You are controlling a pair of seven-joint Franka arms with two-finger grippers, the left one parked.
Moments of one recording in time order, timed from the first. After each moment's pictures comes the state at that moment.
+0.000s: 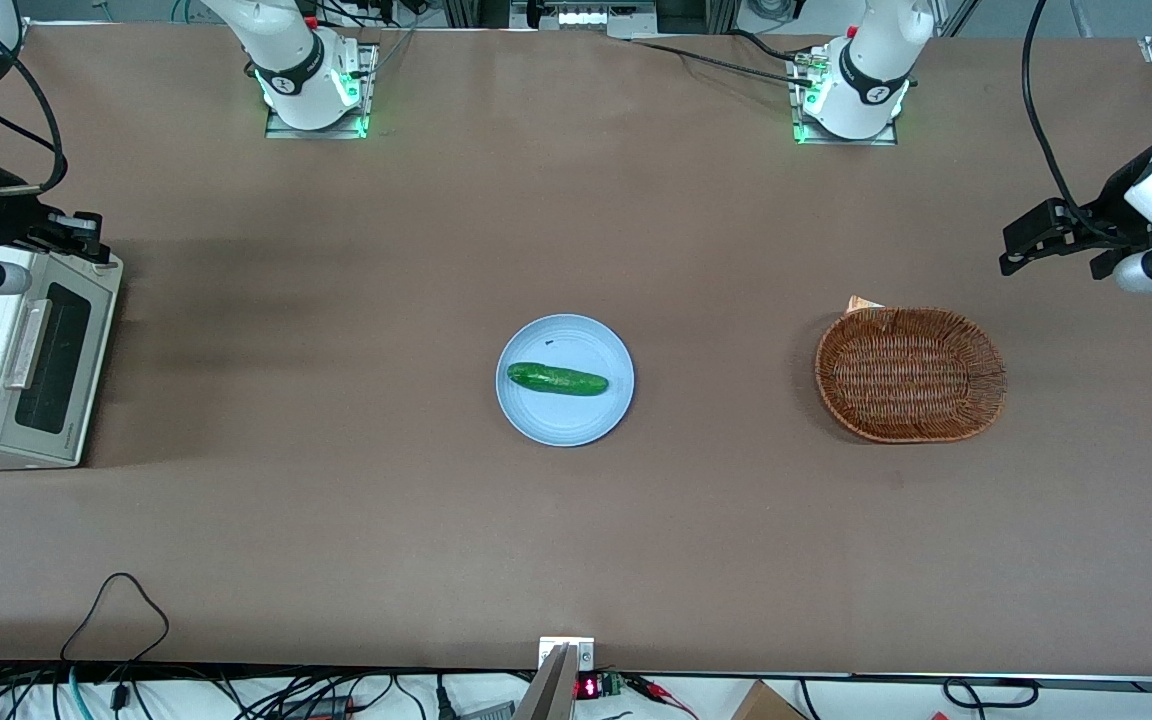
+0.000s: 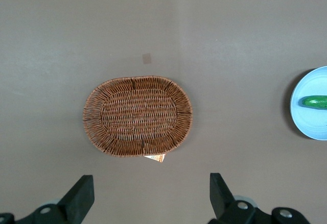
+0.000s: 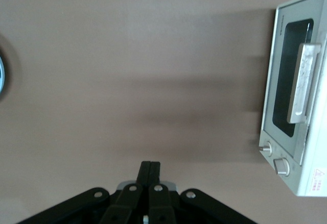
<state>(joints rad) -0.05 0.04 0.02 -1.68 0.00 1.57 -0.04</state>
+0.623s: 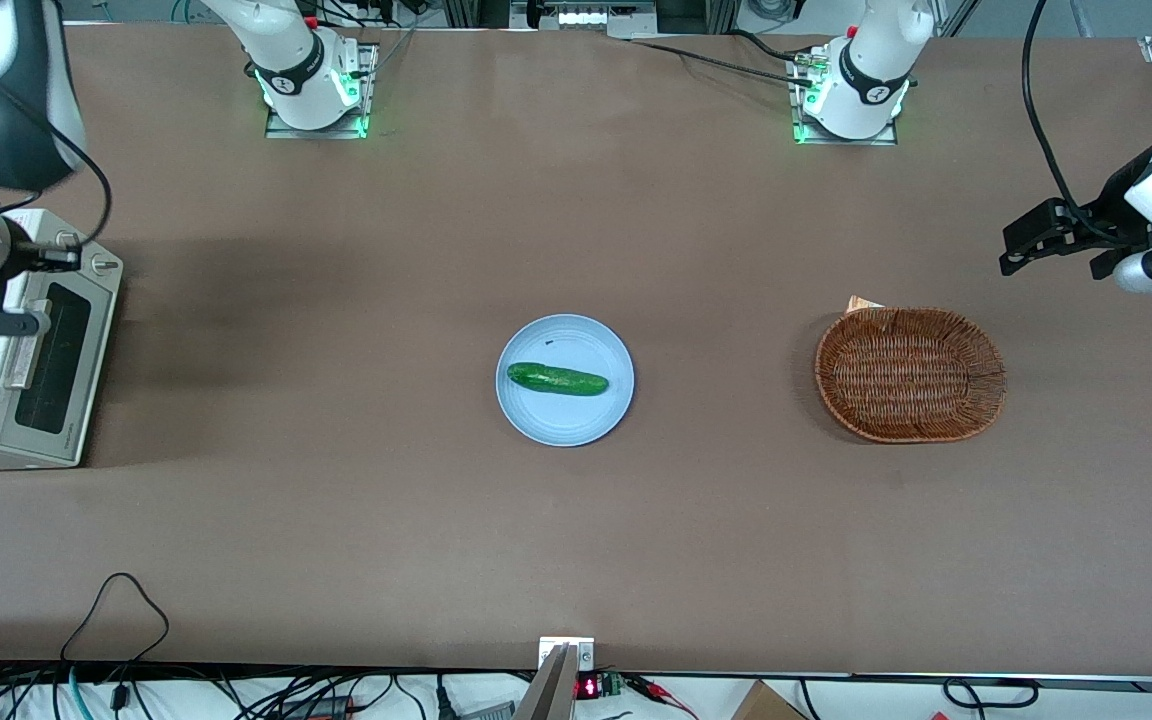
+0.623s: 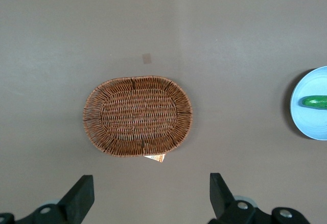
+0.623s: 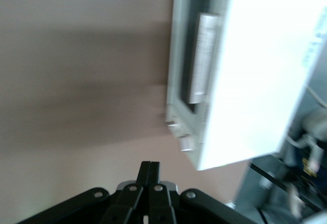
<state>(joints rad) -0.05 0.20 0.02 -1.68 -0.46 1.54 0.03</state>
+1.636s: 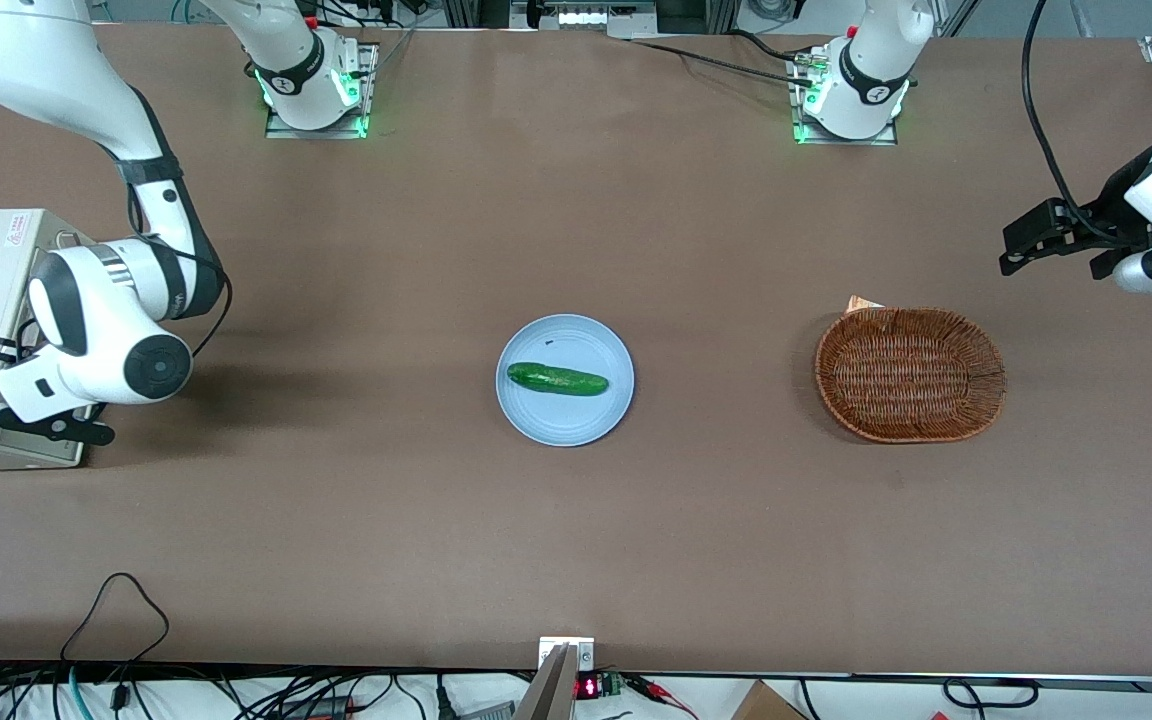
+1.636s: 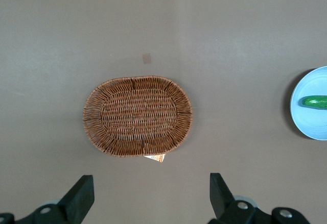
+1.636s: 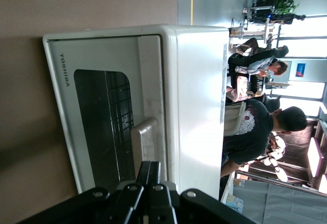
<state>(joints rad) 0.00 0.53 0.02 -1.71 -1.09 1.73 0.65</state>
